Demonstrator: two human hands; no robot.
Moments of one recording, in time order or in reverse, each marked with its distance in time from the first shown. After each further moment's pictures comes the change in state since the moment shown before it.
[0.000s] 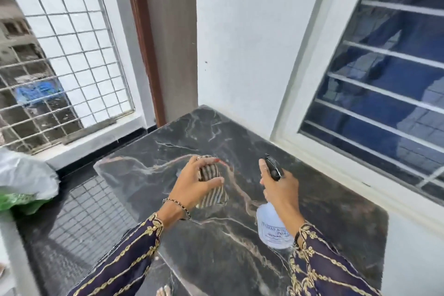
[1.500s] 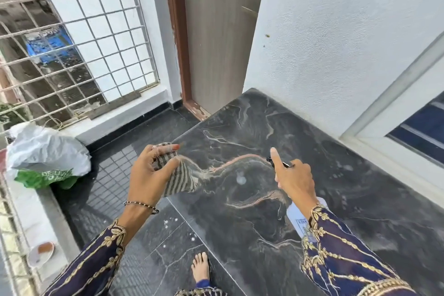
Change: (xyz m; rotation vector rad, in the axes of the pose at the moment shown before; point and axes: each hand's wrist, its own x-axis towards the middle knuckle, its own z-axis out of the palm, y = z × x) left_hand 0.049 -0.129 -0.233 -0.092 0.409 -0.120; right_hand 0.040 -0.026 0.207 -0.603 -0.060 0.088
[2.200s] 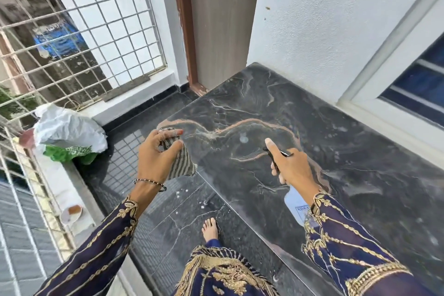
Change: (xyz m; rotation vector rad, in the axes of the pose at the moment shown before) left_hand -0.090 0.006 -0.026 0.164 0.044 0.007; right_hand -0.093 0.051 -0.012 0.041 -0.183 -0.026
